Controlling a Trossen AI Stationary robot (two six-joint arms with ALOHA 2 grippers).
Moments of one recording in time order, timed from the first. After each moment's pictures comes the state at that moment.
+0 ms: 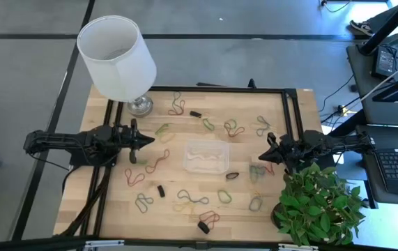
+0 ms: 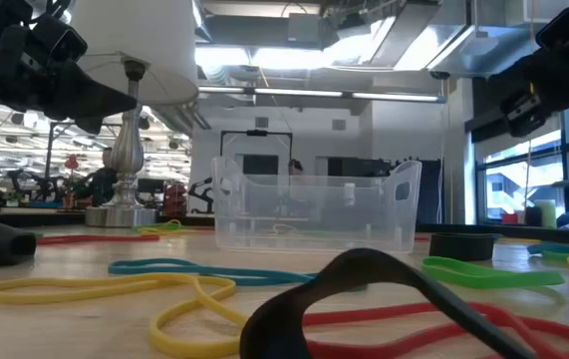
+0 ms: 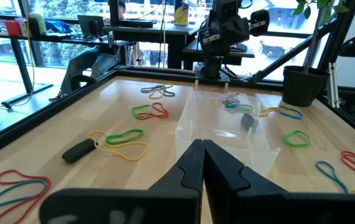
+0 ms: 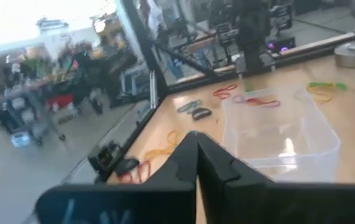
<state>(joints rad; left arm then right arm) 0.03 0.12 0.01 0.03 -0.11 -0.09 0.14 0.00 0.04 -0.05 -0.15 0.31</state>
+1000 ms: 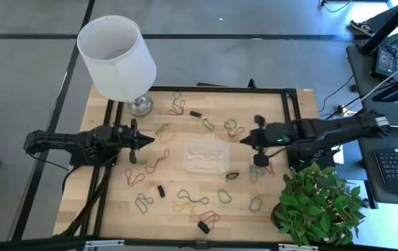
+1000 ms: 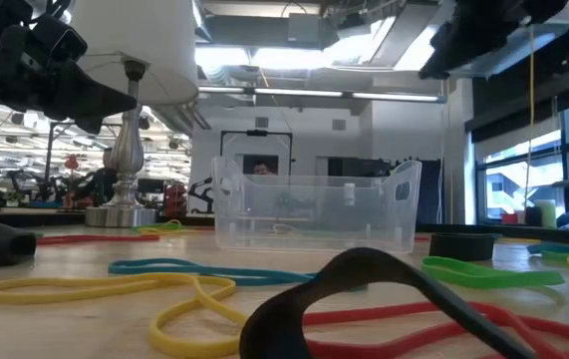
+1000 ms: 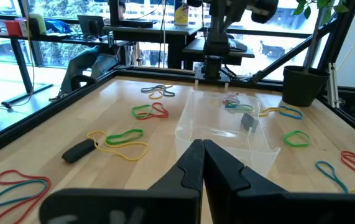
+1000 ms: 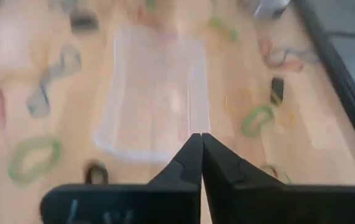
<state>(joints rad) 0.03 0.12 0.01 0.03 -0.11 -0.09 0.14 1.03 0.85 -0.57 0.23 -0.03</state>
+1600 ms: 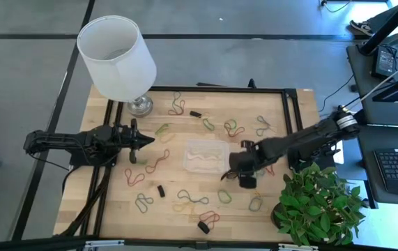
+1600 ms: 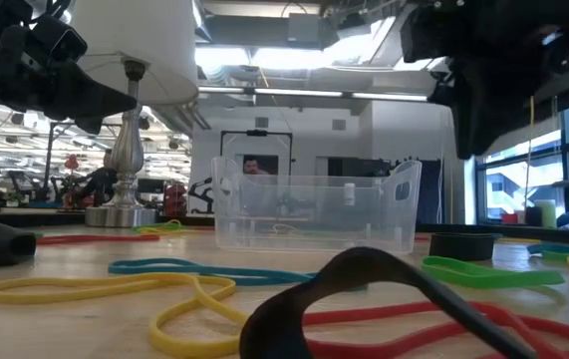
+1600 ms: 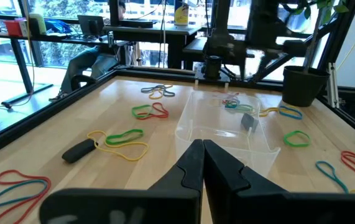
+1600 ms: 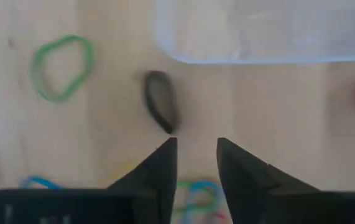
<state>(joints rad) 0.03 0.12 0.01 0.03 -0.11 -0.09 0.31 1.54 1.08 -0.86 0.10 0.38</state>
